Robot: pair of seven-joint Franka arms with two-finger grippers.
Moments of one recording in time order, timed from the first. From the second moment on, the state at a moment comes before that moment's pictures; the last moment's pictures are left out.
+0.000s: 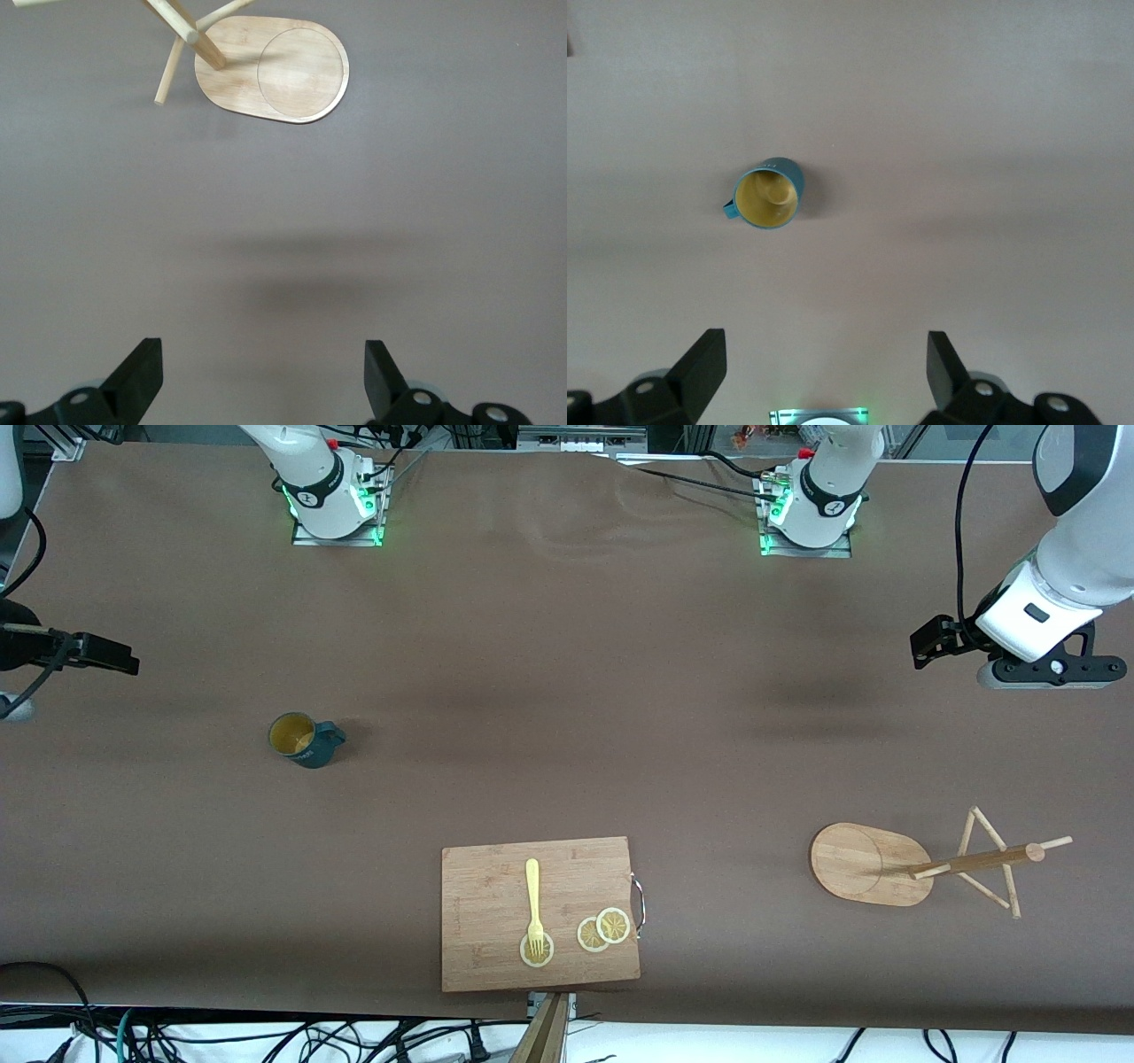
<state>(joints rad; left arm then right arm) 0.53 -0.06 -0.58 -1.84 0.05 1.73 -0.05 -0.10 0.21 0.03 -1.43 -0.05 1.46 -0.03</state>
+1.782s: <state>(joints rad) 0.54 -0.03 -0.58 -1.84 0.05 1.73 -0.05 -0.09 0.35 0.06 -2.00 -0.04 2.19 -0.03</state>
